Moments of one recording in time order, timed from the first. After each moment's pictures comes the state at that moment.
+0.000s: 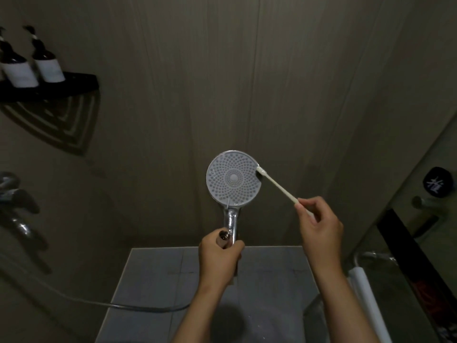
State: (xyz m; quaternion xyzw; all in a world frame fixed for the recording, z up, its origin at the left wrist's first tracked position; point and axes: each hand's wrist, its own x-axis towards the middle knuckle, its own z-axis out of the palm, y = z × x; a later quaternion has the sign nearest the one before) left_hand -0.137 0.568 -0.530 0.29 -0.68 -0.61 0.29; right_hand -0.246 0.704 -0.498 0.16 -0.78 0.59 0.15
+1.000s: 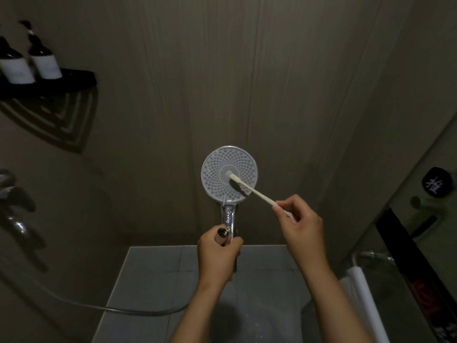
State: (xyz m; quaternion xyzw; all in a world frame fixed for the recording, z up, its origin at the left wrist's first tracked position) left_hand -0.142 0.564 -0.533 0.28 -0.68 -0.60 0.31; right_hand -0.233 0.685 -0.490 0.24 -0.78 0.56 0.10
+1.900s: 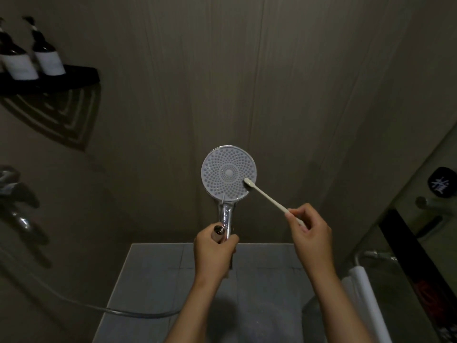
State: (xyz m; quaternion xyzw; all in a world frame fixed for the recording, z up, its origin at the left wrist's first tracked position) left_hand -0.137 0.556 -0.535 0.30 -0.67 -0.60 0.31; right_hand -0.242 0.698 -0.518 0.20 -0.79 0.58 0.09
